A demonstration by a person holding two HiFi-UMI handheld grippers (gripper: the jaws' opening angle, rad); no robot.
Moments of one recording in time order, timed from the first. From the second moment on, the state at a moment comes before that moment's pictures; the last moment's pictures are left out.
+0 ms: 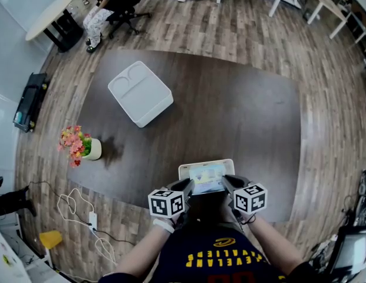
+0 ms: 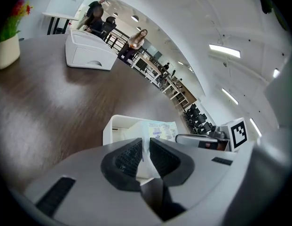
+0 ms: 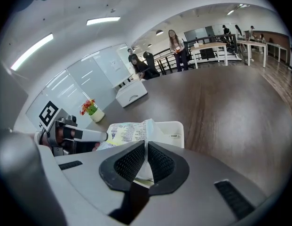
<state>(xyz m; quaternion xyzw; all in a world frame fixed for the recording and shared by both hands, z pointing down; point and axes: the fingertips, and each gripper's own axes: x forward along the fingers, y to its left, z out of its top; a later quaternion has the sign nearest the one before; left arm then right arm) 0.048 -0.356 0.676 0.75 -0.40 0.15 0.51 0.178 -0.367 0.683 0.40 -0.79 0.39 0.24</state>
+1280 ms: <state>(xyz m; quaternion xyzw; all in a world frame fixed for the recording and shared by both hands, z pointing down) 0.034 -0.359 0.668 0.73 -0.45 0.16 0.49 0.182 -0.384 0.662 0.45 -0.79 0.35 0.21</state>
